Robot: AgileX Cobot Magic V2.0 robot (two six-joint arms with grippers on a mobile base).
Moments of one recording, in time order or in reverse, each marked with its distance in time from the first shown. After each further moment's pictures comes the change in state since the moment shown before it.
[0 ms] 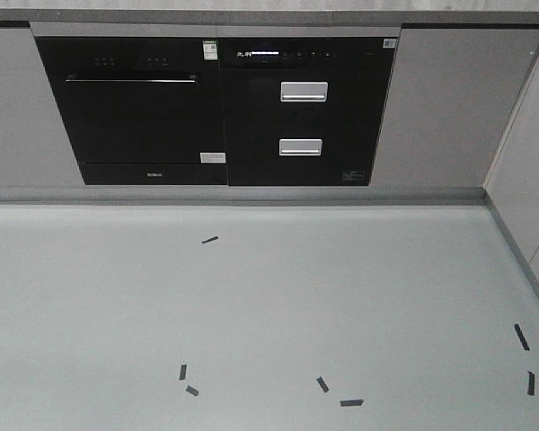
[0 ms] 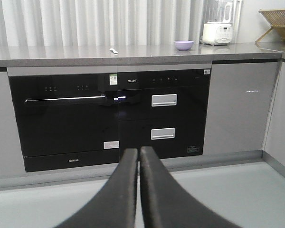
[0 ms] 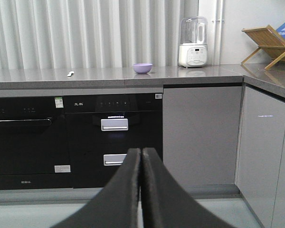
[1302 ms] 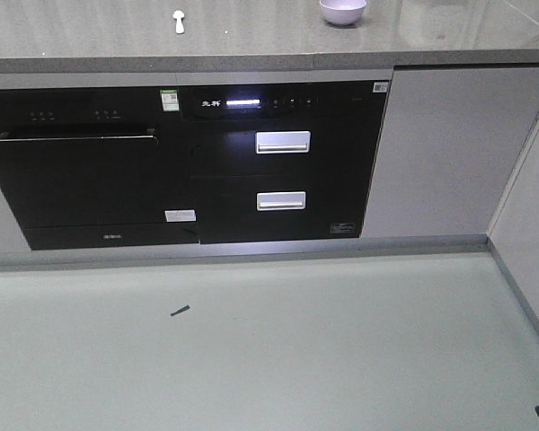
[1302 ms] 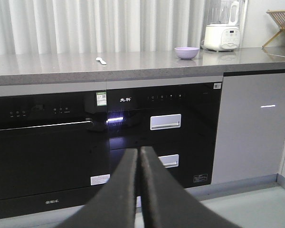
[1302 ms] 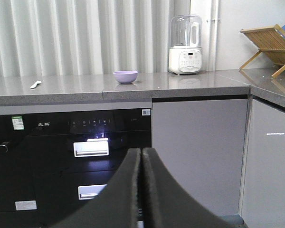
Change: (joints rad) left arm 0.000 0.000 0.000 0.000 0.000 0.000; right arm 0.000 0.000 0.000 0.000 0.000 0.000
